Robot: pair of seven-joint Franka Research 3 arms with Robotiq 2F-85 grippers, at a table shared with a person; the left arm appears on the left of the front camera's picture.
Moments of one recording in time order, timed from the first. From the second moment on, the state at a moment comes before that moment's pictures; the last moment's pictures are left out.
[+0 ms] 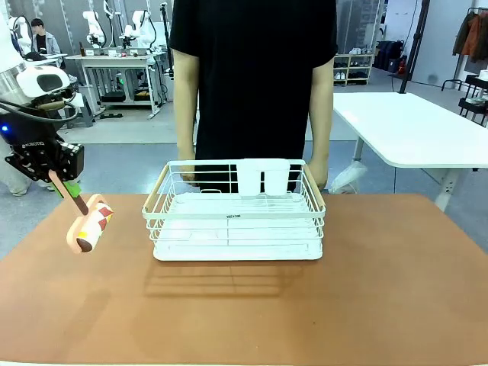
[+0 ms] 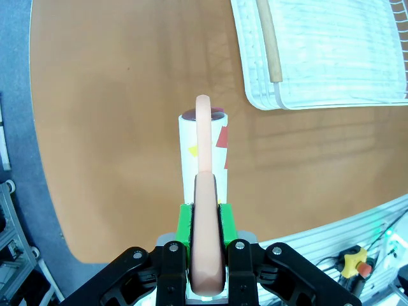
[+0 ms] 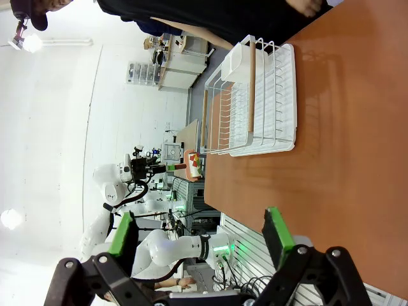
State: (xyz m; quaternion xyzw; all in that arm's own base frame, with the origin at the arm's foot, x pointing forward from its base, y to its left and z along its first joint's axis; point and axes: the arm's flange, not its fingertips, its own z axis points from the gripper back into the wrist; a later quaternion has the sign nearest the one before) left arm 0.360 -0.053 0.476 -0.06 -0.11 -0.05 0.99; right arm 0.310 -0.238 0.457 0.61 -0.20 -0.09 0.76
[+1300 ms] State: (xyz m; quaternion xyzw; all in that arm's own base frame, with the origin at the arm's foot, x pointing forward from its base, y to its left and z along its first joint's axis) left arm 0.496 -0.023 0.460 -0.19 -0.13 0.44 0.87; right arm 0.310 -0.238 0.457 0.61 -0.20 -0.09 0.76
